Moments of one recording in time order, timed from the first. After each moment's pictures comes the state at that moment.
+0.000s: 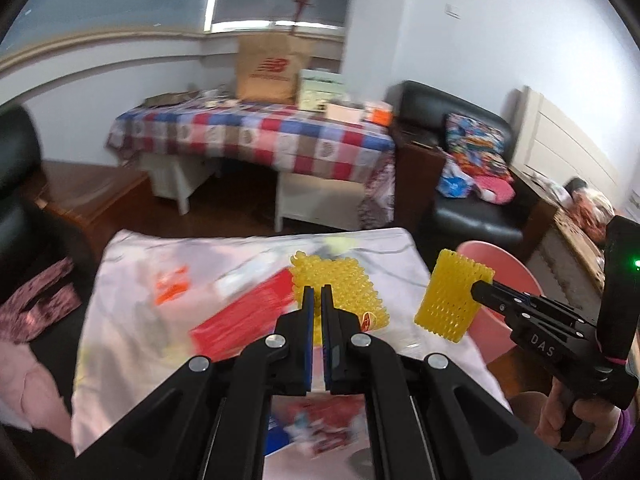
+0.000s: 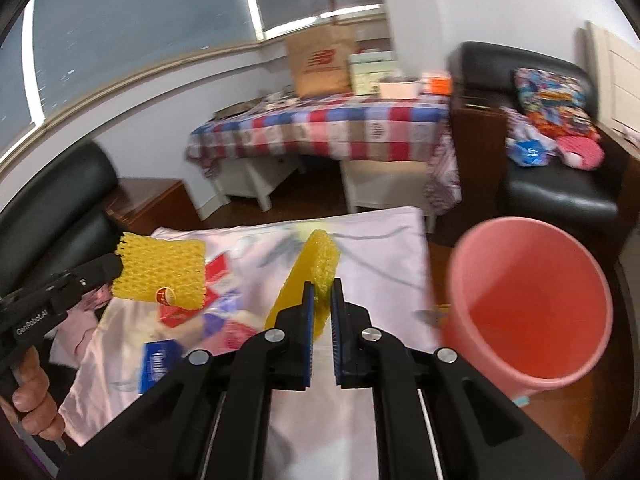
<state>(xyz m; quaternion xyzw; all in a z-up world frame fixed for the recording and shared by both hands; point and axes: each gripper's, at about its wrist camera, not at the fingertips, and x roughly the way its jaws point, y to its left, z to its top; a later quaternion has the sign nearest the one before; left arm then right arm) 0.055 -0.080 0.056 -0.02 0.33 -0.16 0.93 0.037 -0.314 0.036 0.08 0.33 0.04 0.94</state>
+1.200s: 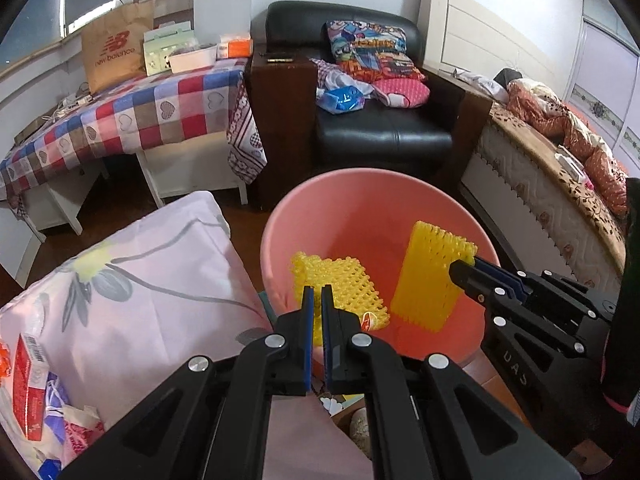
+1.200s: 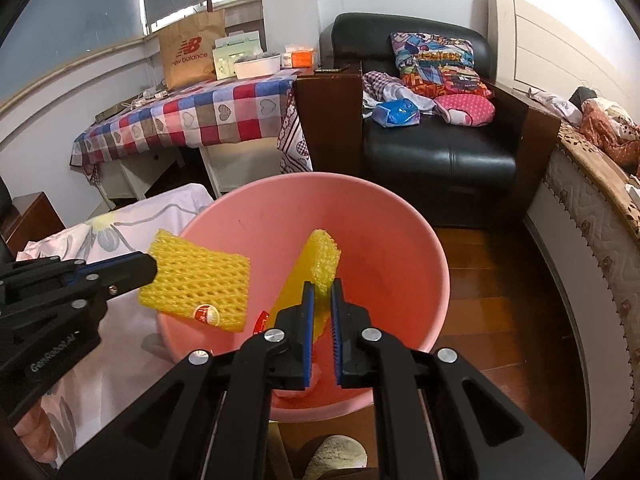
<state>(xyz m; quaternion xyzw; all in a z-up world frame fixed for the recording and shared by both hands) 0.113 -0.353 -0.020 0.10 0.41 -0.30 0.86 0.035 -0.486 -0.027 0.08 0.37 -0.13 0.92</state>
